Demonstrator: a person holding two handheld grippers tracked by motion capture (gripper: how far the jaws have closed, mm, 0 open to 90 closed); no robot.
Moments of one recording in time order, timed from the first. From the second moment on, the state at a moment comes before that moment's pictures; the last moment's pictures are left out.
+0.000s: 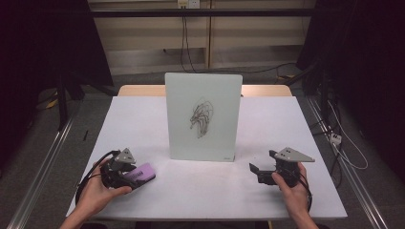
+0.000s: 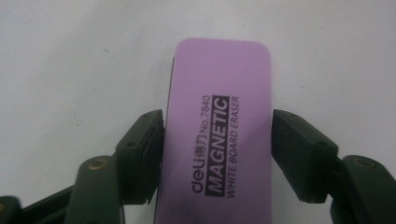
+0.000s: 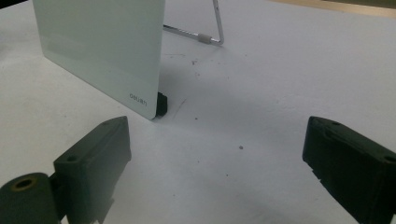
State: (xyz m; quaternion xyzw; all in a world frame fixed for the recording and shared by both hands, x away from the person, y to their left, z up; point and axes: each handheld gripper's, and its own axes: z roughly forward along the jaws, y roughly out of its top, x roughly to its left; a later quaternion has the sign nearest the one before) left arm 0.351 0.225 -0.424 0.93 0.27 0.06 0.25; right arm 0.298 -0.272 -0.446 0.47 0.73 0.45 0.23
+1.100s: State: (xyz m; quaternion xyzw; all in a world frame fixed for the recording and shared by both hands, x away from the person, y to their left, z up) left arm 0.350 0.236 -0.404 0.88 0.30 0.11 0.36; right arm 0.301 -0.270 -0.448 0.47 0.73 0.45 0.22
